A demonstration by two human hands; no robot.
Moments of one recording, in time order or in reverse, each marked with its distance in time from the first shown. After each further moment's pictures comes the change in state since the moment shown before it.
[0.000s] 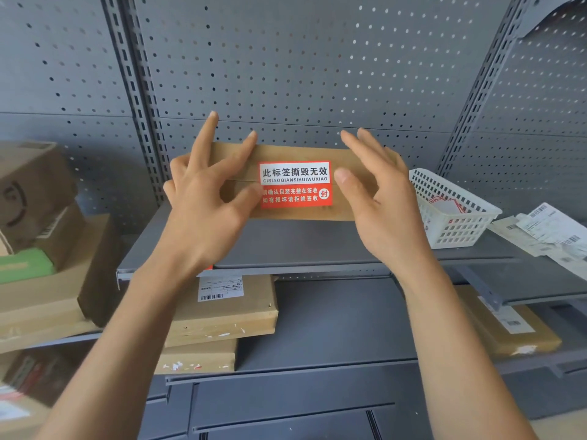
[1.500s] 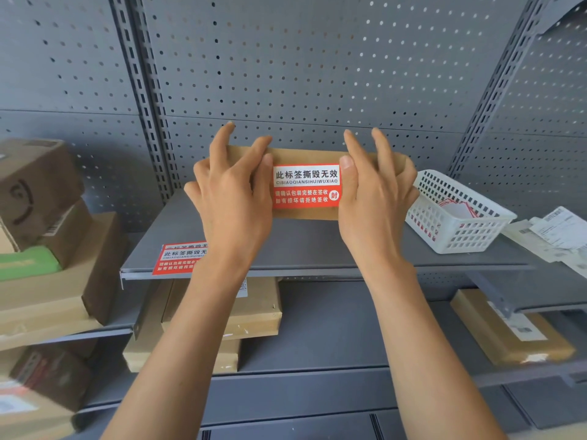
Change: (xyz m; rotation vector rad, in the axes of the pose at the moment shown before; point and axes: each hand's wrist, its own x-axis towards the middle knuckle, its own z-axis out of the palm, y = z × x) left_hand 0.018 0.001 0.051 0.160 0.289 -0.107; right_hand 0.023 0.020 0.044 -0.448 0.266 0.013
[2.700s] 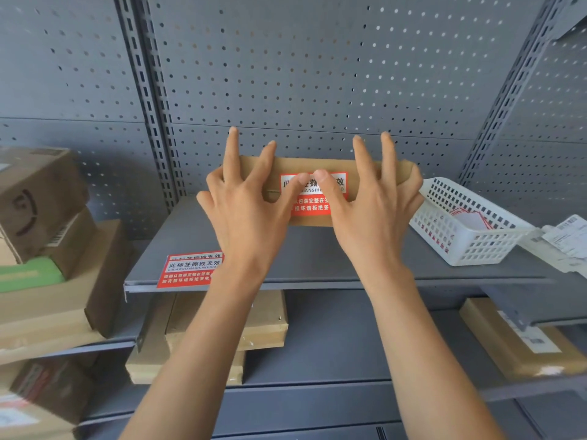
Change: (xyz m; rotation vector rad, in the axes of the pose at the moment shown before) left_hand 0.007 -0.007 0.020 0.054 -0.004 -0.001; right_hand 0.006 -0.008 0.016 -0.064 -0.022 0.035
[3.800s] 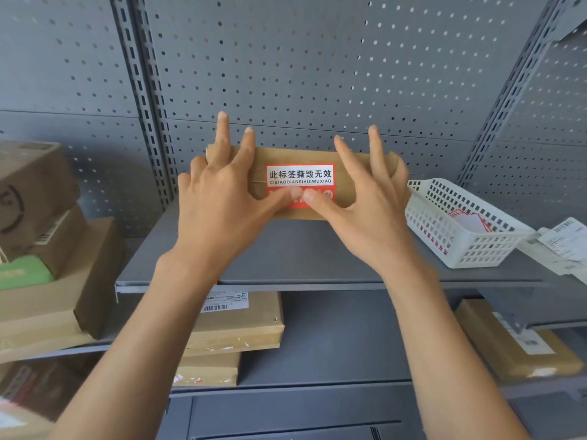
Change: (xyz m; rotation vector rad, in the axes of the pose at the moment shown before) left_hand 0.022 -0.010 -0.038 0.187 -0.244 0.118; right_hand 0.008 0.006 -0.019 0.166 -0.321 -0.139
